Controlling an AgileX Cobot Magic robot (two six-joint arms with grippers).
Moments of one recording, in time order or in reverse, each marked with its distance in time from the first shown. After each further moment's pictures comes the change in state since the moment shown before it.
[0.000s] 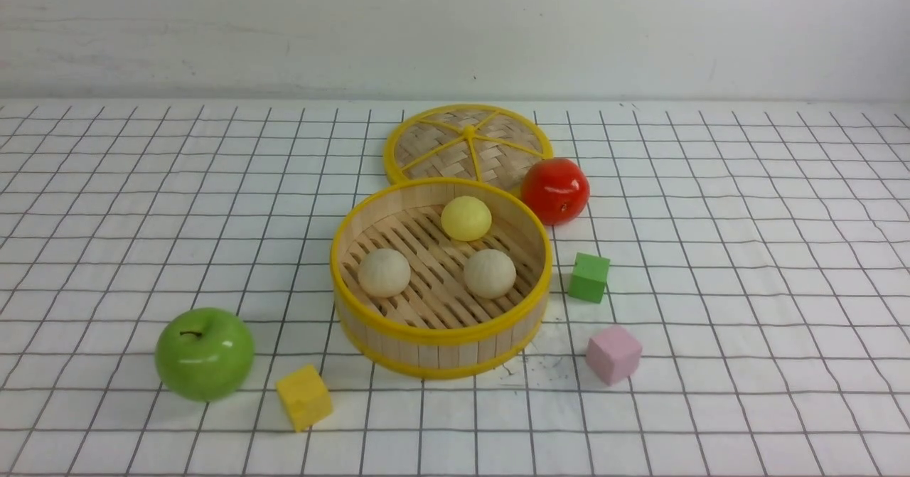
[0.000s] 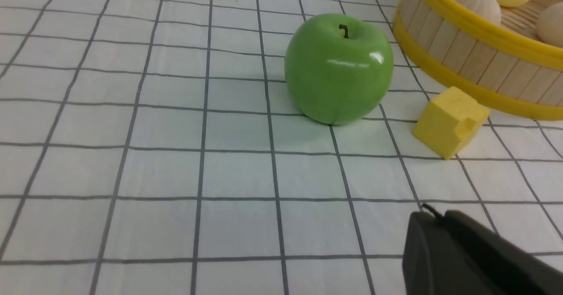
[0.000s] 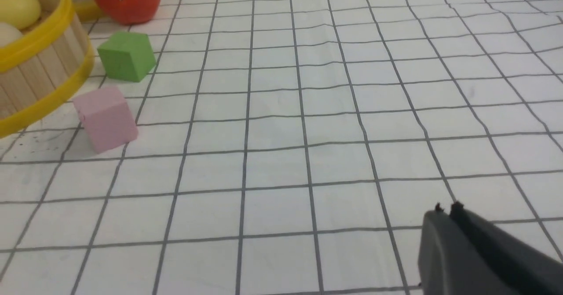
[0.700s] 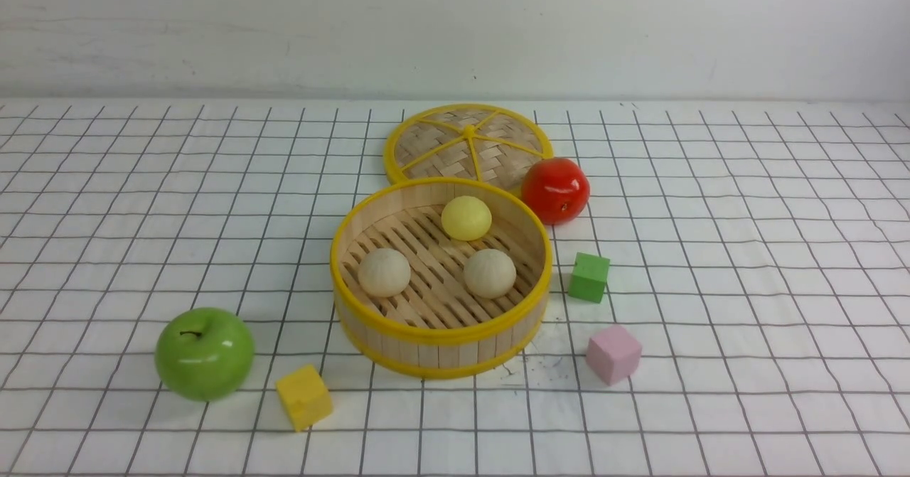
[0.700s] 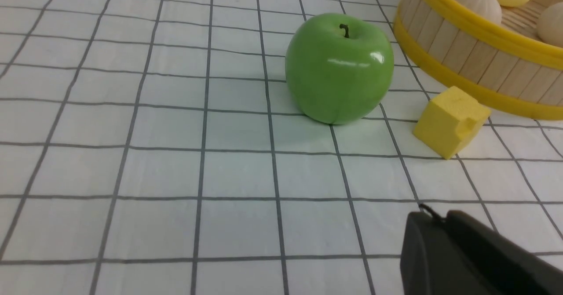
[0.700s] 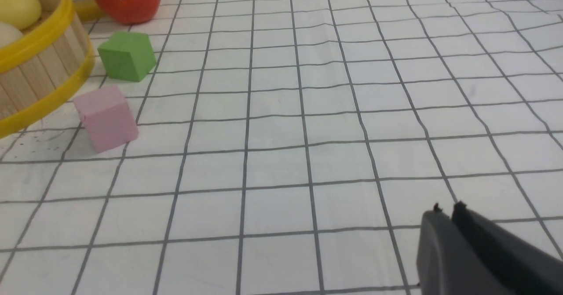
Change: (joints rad) right arm 0.000 0.000 0.000 0.001 0.001 0.000; left arm 0.000 0.000 0.000 0.000 0.000 0.000
